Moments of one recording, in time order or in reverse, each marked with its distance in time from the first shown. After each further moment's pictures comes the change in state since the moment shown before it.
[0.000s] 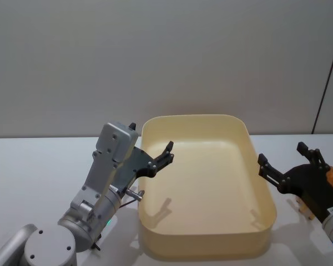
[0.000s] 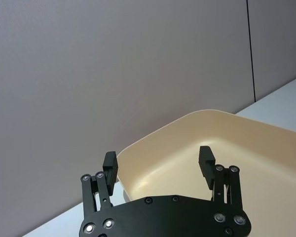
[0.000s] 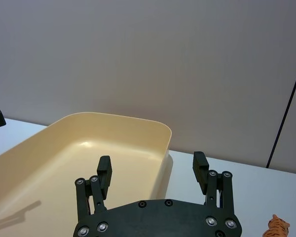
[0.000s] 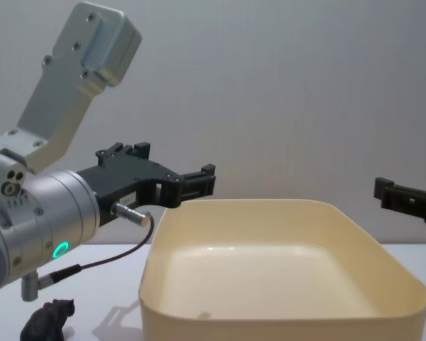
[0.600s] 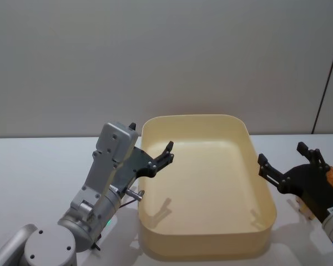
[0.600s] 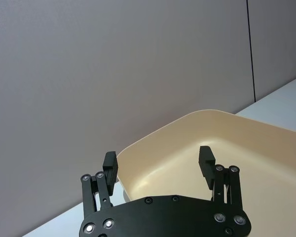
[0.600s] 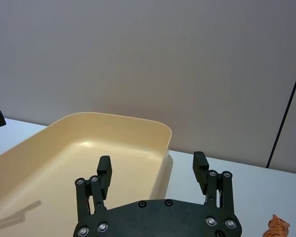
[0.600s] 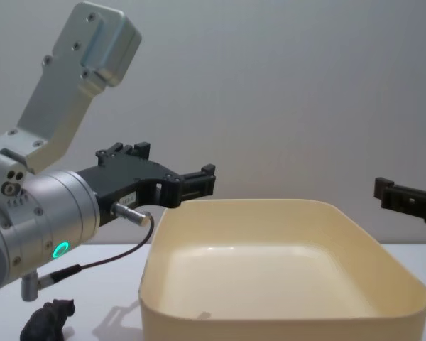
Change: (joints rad) left arm 0.000 0.000 0.000 0.000 0.000 0.000 0.000; right arm 0.000 0.000 0.000 0.000 0.000 0.000 0.000
